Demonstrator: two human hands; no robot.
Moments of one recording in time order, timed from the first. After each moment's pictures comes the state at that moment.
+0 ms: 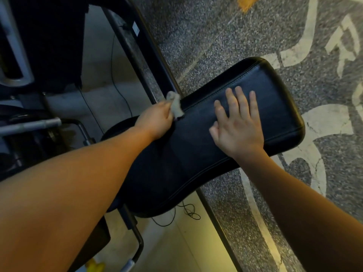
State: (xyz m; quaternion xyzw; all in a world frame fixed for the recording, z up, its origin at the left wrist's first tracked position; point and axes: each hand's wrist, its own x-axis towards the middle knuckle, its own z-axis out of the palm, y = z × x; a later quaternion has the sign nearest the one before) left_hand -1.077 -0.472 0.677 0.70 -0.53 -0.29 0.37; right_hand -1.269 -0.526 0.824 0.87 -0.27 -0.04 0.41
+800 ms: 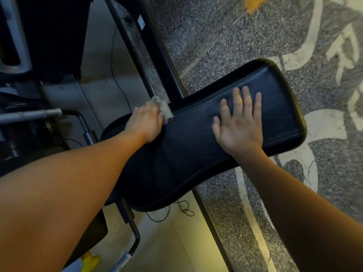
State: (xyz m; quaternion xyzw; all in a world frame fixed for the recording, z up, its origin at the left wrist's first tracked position) left_hand -1.067 -0.446 0.635 0.76 -0.49 -0.29 0.32; right_hand -1.257 -0.518 0.817 0.84 -0.32 -0.08 0.42
